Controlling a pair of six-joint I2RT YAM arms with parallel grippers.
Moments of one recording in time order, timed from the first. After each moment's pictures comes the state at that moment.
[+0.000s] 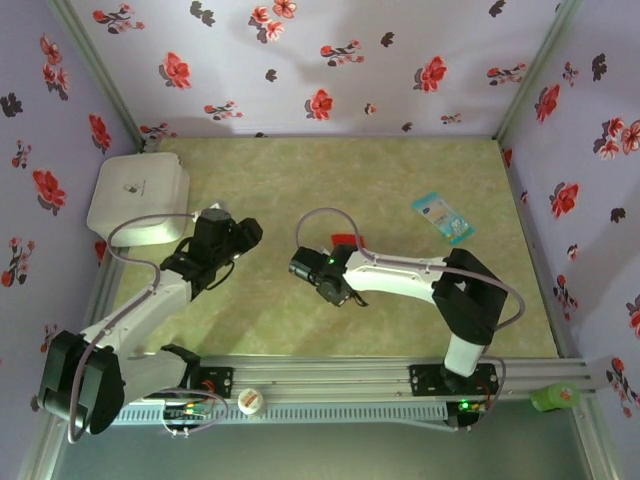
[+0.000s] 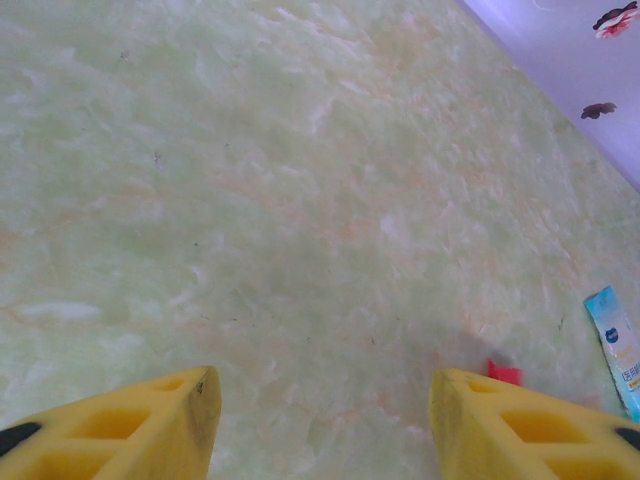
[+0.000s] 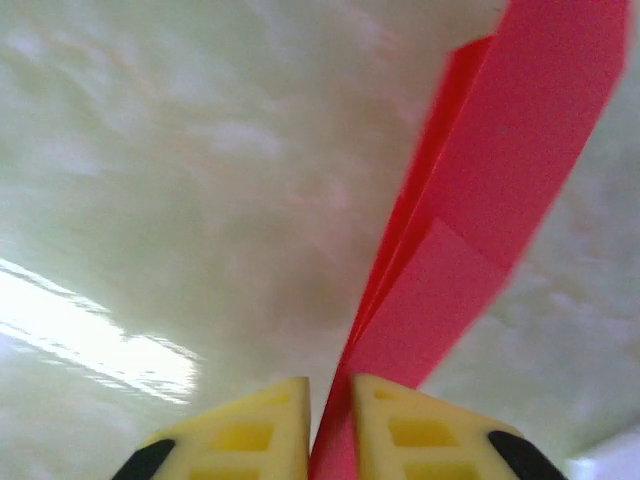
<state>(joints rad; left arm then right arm) -0.45 1.12 0.67 -0.19 -0.07 -0.86 1.08 1.75 1.19 -0.89 0.35 0.30</state>
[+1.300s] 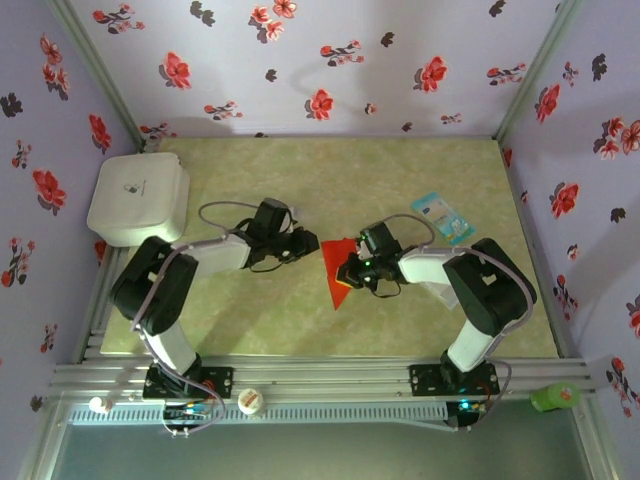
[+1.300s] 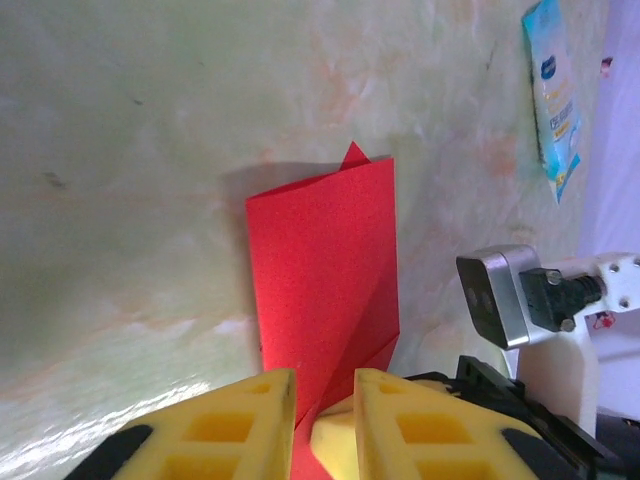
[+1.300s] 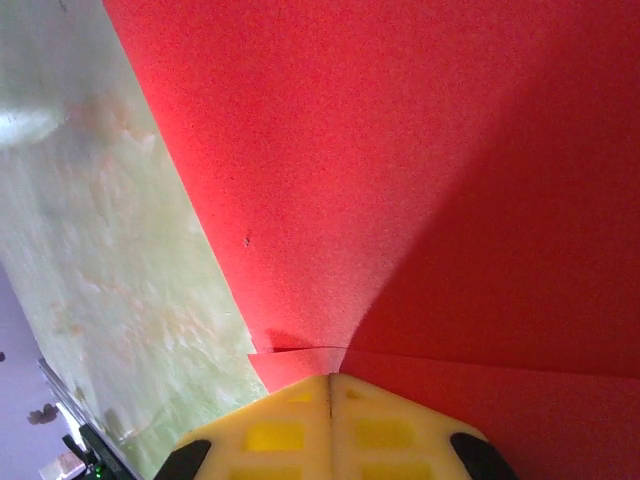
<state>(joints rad) -0.62 1.75 0.92 0.04 0.44 -0.90 0.59 1.69 0.70 0.00 -0.51 0.93</state>
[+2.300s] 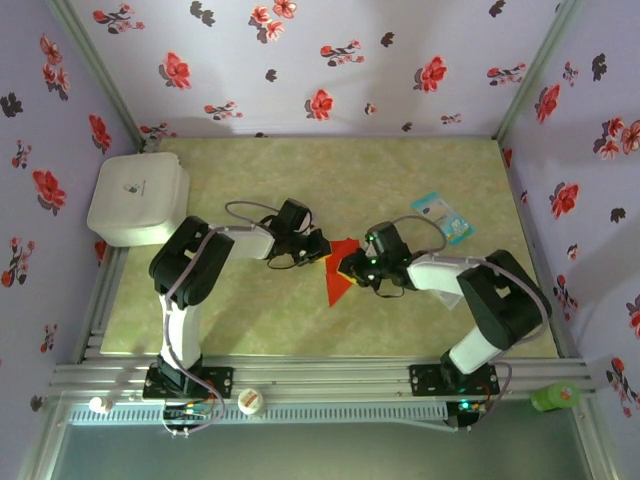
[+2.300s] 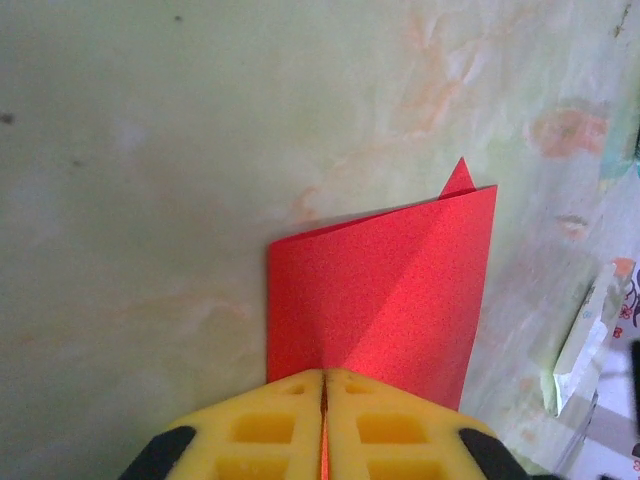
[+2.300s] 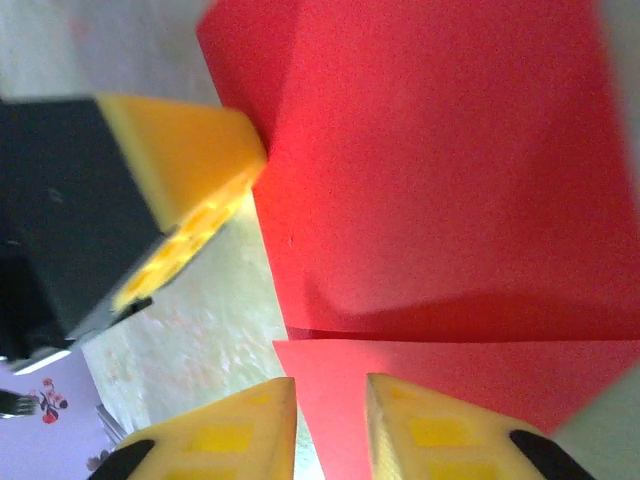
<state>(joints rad) -0.66 1.99 1.08 0.01 0.46 -0.92 0.55 1.56 0.63 0.06 -0.45 1.04</state>
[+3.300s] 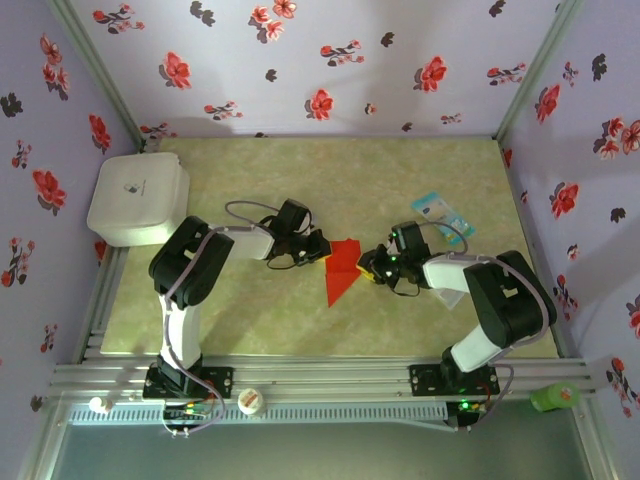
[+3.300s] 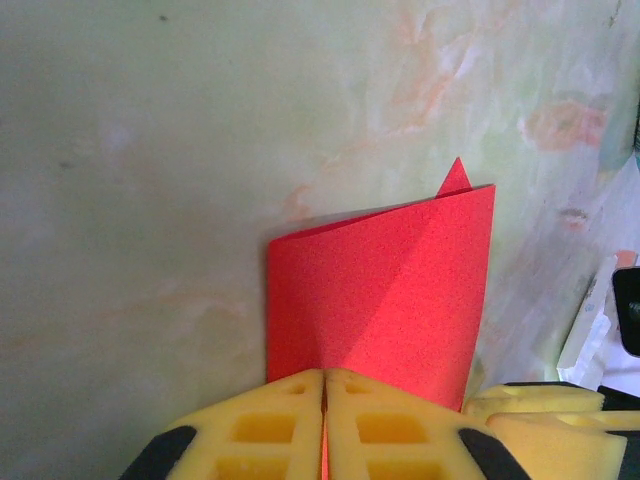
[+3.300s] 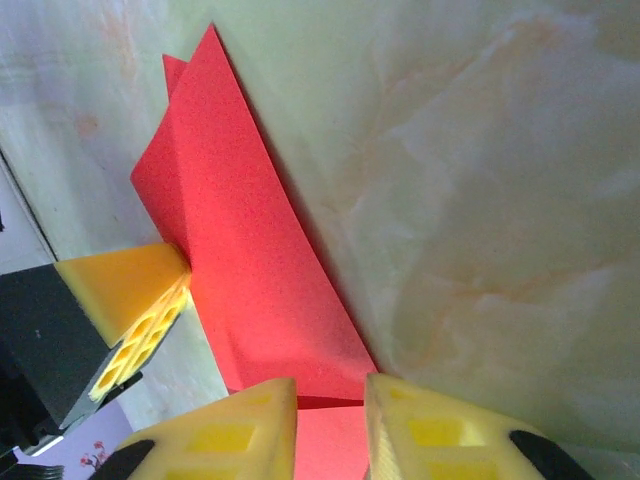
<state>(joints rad) -0.66 1.99 1.08 0.02 0.46 -0.90 0.40 1.57 0.57 0.10 -0.51 1.08</state>
